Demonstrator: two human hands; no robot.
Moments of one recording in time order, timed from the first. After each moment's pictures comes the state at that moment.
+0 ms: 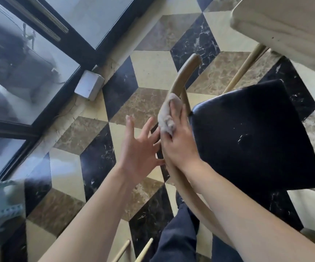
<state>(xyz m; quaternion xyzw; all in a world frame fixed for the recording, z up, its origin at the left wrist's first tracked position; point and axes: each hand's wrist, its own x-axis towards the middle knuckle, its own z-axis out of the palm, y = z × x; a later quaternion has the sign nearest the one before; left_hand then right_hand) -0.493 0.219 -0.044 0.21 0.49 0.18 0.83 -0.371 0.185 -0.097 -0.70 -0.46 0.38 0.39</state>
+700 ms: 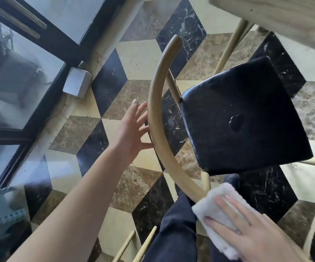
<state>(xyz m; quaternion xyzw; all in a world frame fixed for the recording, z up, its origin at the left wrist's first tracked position) -0.476 0.229 -0.043 0.34 0.61 0.12 0.70 -0.317 -0.101 -0.115 -0.61 -0.78 0.11 0.09</state>
